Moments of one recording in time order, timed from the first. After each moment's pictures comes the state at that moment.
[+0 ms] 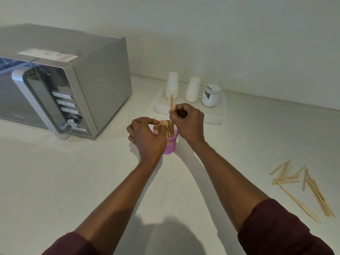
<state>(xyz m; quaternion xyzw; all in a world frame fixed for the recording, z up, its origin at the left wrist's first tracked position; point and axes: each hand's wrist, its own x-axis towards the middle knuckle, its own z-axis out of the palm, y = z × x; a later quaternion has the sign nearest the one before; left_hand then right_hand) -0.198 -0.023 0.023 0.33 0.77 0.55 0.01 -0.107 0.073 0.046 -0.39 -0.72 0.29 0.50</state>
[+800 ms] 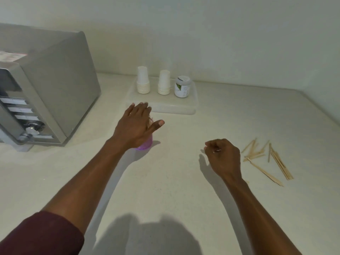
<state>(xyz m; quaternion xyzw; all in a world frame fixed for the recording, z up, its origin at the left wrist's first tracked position) -0.226 0.011 0.037 0.73 0.66 0.16 -0.04 0.088 0.000 -0.006 -0.62 -0.67 0.17 0.38</state>
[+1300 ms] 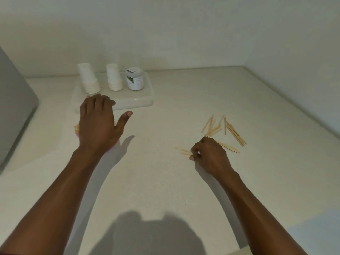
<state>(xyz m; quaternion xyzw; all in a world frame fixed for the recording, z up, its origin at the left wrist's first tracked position) -0.174 0.016 0.046 0.72 0.61 0.29 -0.17 0.166 -0.041 -0.016 -0.67 -0.73 0.07 0.15</state>
